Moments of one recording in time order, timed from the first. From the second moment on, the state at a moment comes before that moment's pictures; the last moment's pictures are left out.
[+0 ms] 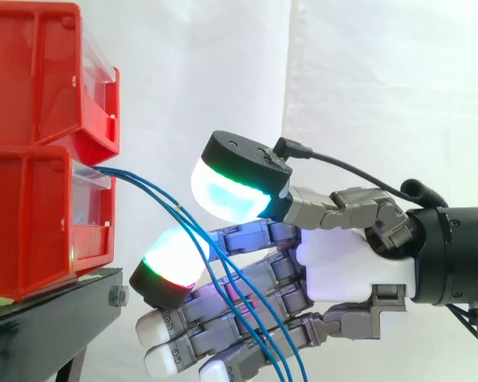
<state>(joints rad) 0.13 -2.38 -1.12 -2.78 -1.32 -0.08</state>
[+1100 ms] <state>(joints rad) 0.14 -2.37 -1.13 -2.77 -1.25 -0.08</state>
